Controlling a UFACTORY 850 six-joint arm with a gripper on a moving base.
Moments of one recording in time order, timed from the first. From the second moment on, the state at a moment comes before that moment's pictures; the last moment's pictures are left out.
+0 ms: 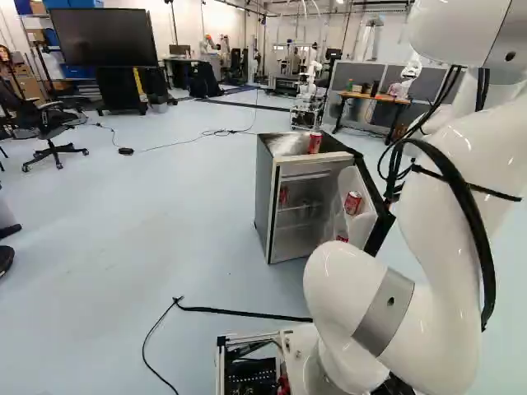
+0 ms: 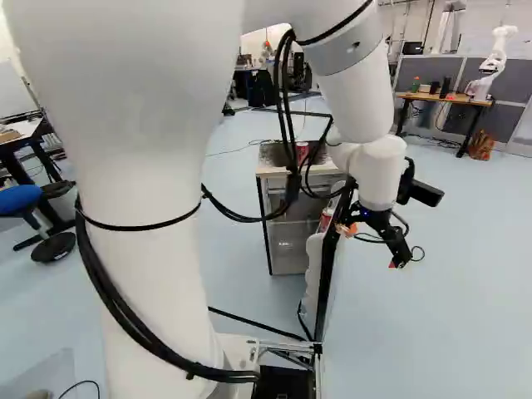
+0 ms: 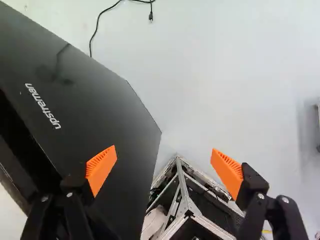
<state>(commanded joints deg) -51.7 -14.9 -49.1 1.9 -19.6 0.0</state>
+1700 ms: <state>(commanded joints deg) -41.6 6.2 -25.8 -0.7 -11.4 0.0</state>
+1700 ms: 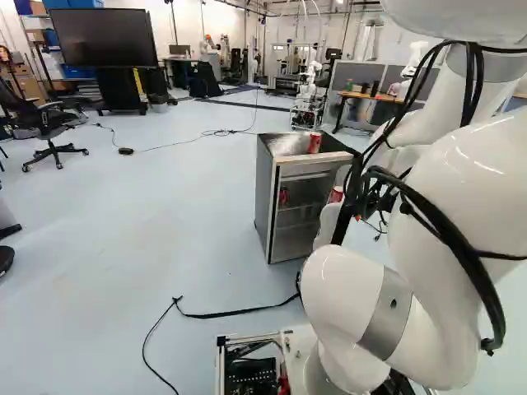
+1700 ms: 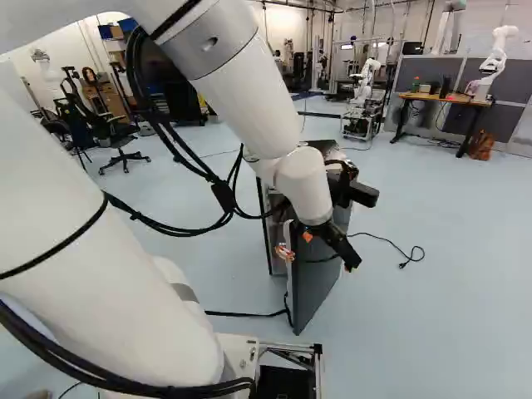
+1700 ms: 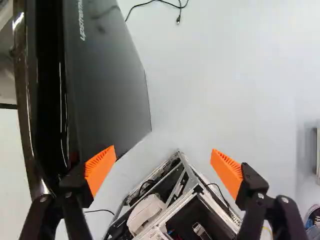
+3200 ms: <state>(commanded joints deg) -18.8 3.8 -28.1 -5.6 -0.4 0.0</state>
